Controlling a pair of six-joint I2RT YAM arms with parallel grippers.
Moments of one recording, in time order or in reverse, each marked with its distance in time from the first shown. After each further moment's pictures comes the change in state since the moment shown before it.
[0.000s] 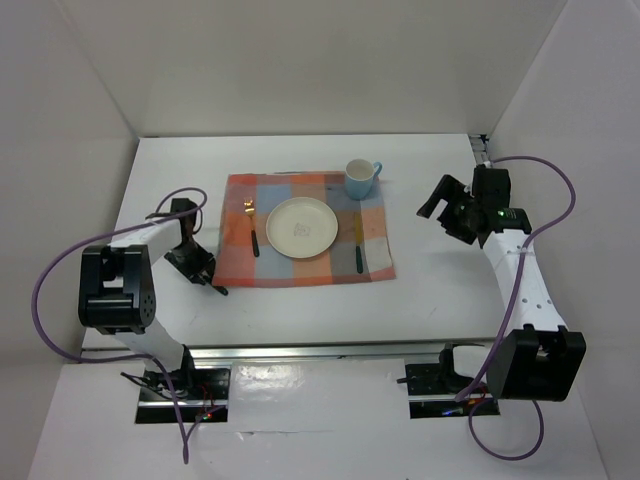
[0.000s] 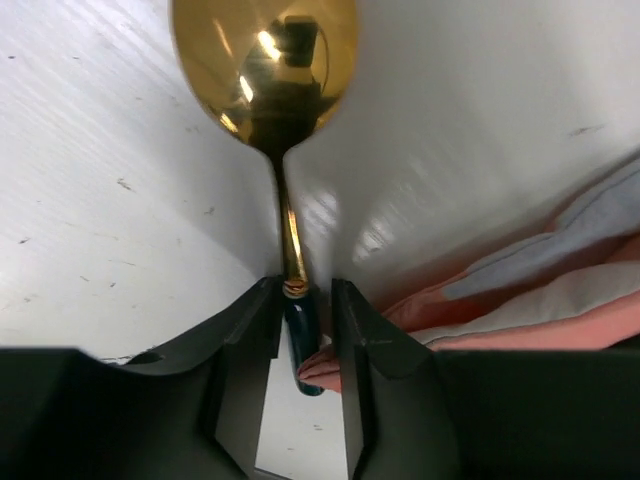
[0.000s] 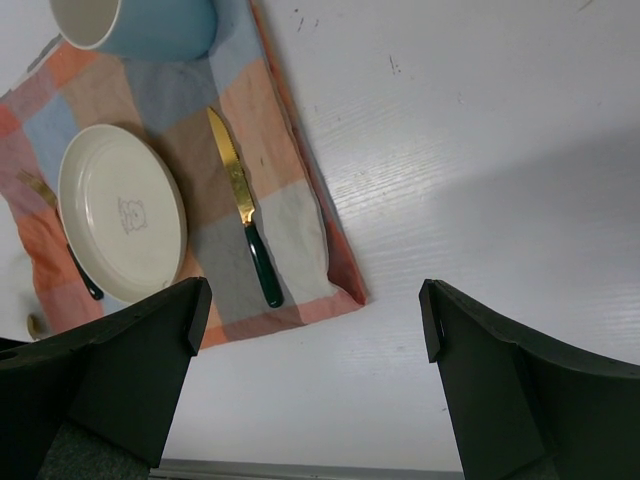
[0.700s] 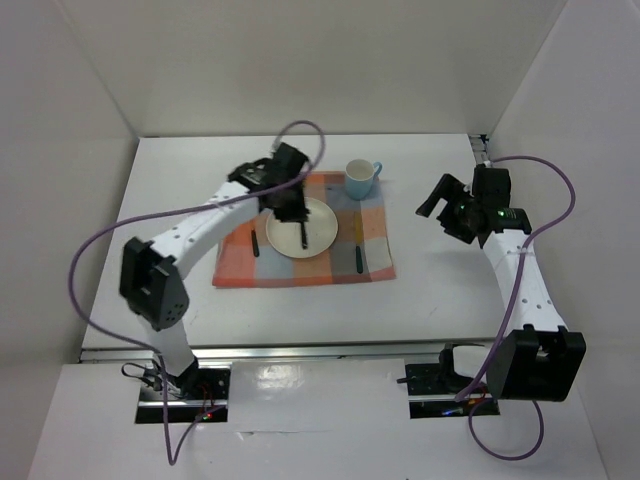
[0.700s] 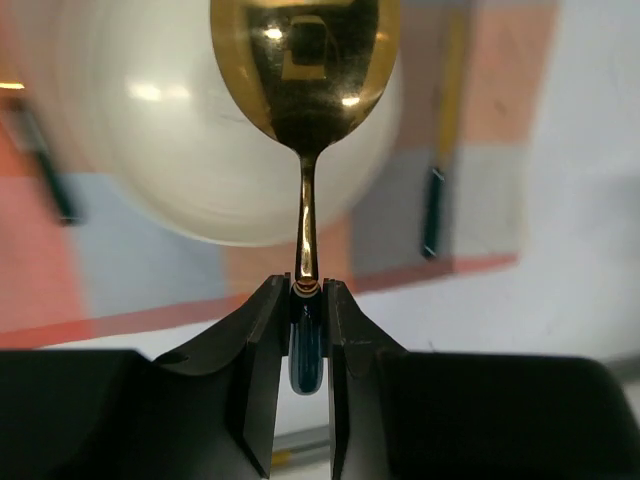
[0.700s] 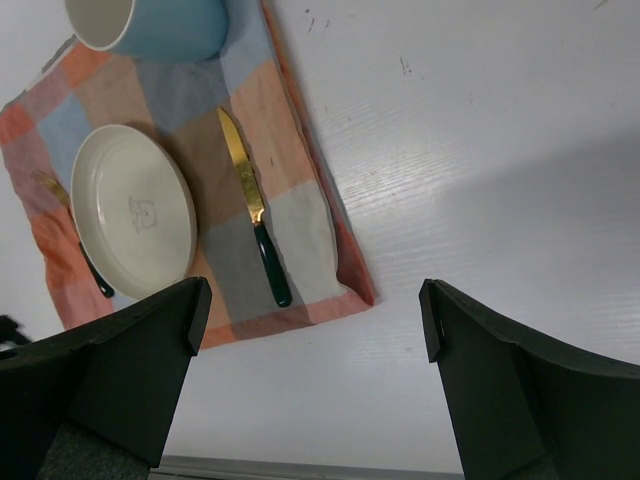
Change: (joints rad) left arm -0.573 0.066 0.672 -0.132 -0.032 0.163; right arm 0.000 -0.001 0.000 0.009 -0.019 0.012
